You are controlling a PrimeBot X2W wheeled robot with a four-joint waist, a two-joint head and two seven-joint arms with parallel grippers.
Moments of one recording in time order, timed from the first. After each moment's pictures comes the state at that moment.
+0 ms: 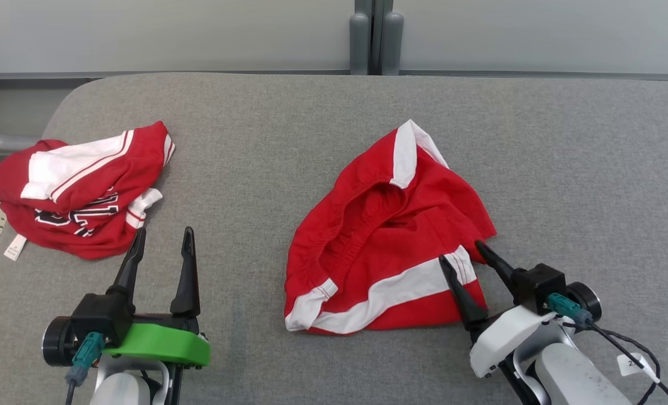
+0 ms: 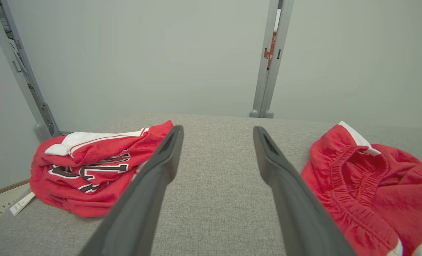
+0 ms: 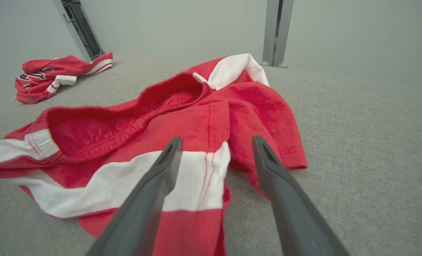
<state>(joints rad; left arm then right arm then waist) -0.12 0.05 -0.04 0.20 -0.18 -0.12 -0.26 -0.24 -0.19 0.36 0.45 0.27 0.13 -0.26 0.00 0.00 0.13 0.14</state>
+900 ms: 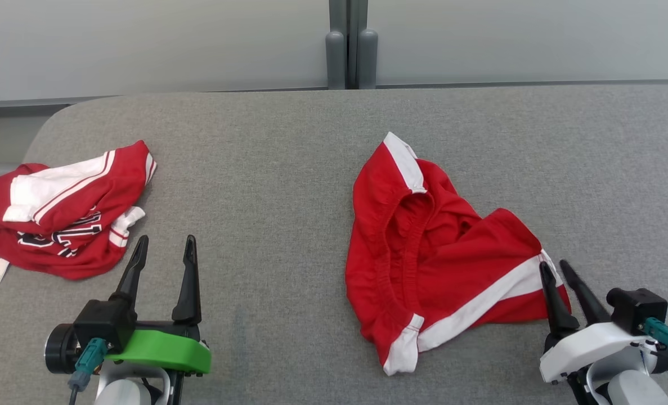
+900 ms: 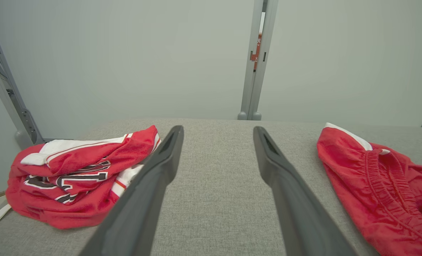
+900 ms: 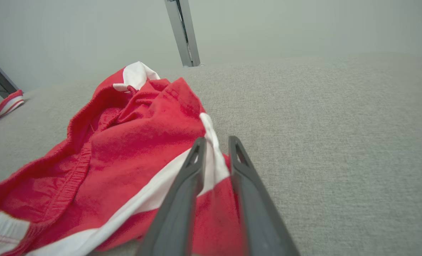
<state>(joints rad) -0.11 0.05 -0.04 0.21 -0.17 -0.13 -0.26 -0.09 -0.19 0.07 0.40 0.32 0.13 -0.26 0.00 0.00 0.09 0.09</state>
